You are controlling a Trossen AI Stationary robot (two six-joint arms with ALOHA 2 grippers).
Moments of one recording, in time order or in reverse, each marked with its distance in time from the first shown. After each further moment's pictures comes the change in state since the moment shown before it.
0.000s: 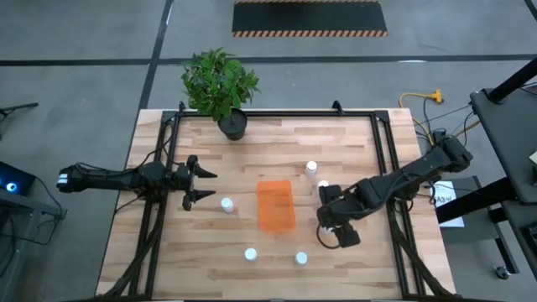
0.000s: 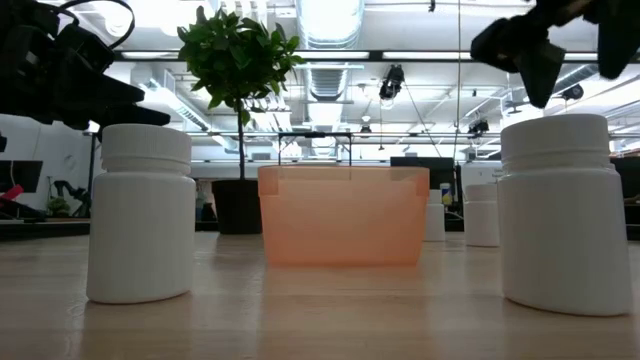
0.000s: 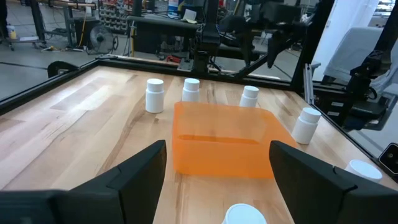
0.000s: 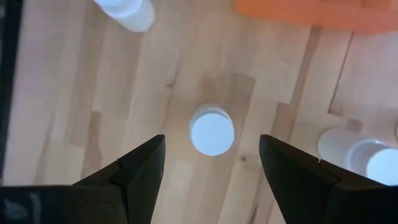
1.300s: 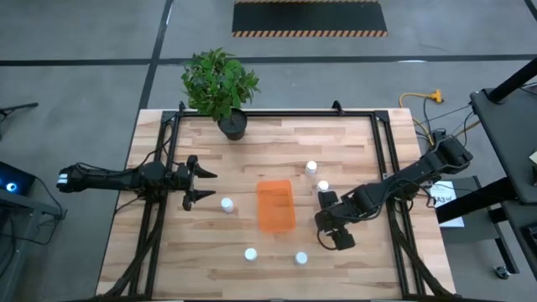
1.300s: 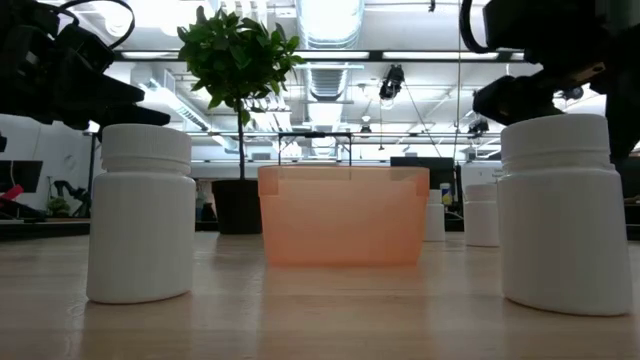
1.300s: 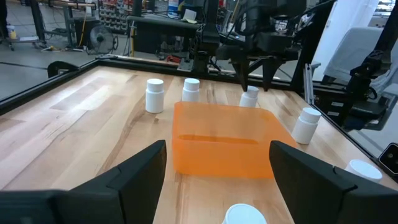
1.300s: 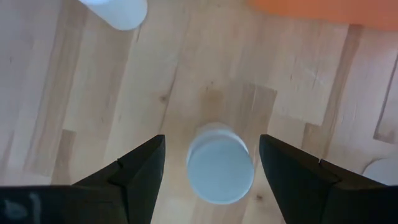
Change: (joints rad) left arm 0.000 0.000 0.000 0.000 0.000 0.000; right arm 0.000 0.001 -0.252 0.338 -0.001 -0.008
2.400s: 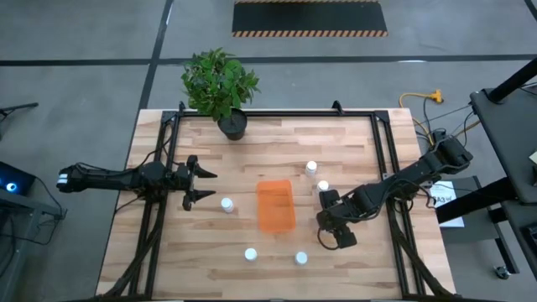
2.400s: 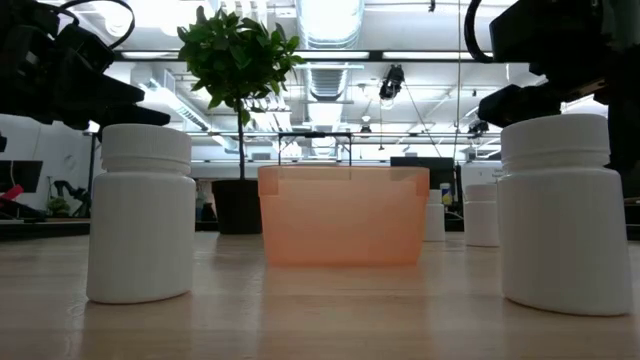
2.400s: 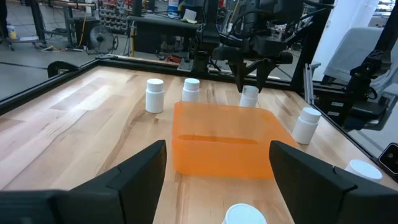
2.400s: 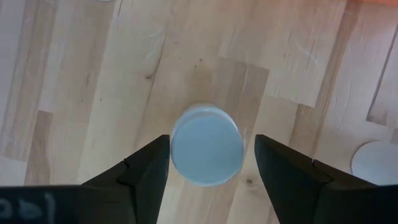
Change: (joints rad) left arm 0.000 0.000 0.000 0.000 0.000 0.000; right arm -0.001 0.000 -0.018 -0.035 0.026 -0.019
